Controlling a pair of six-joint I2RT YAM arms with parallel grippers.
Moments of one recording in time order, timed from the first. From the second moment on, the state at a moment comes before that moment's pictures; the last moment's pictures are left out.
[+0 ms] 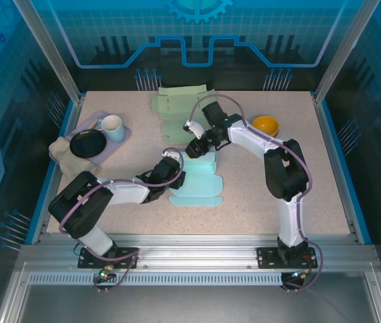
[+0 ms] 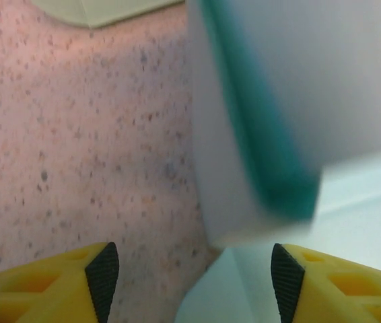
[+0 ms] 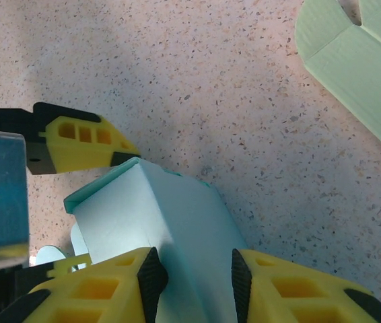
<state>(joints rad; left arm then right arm) -0.64 1.63 0.67 0.17 -0.33 -0.30 0.51 2.07 1.64 -0.69 -0.58 -0.27</state>
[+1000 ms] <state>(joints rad) -0.68 1.83 0.97 -0.08 -0.68 -0.53 0.52 2.10 1.66 -0.58 -0.53 -0.17</state>
